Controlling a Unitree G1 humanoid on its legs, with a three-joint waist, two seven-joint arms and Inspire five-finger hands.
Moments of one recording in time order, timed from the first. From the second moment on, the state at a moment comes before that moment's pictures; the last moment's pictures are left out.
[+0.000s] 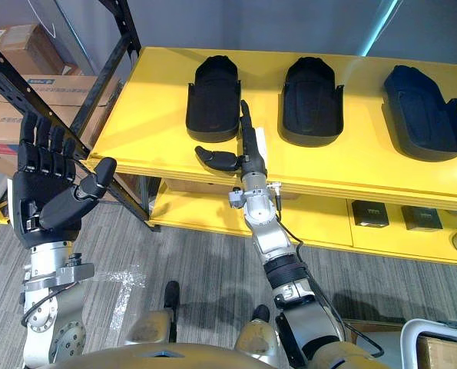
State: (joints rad) left arm 0.34 0.08 -0.02 -0.48 -0.39 -0.39 0.13; right arm -0.44 -0.16 0.20 0.34 -0.02 -0.12 -0.24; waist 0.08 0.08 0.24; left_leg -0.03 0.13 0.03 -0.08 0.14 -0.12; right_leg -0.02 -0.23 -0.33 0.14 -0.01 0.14
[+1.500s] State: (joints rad) left arm 0.34 0.08 -0.07 -0.42 -0.38 -0.37 0.13; right arm -0.36 -0.23 0.22 -0.06 -0.36 -0.18 -0.42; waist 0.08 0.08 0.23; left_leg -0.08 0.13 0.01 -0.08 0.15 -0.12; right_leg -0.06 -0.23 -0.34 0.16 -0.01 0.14
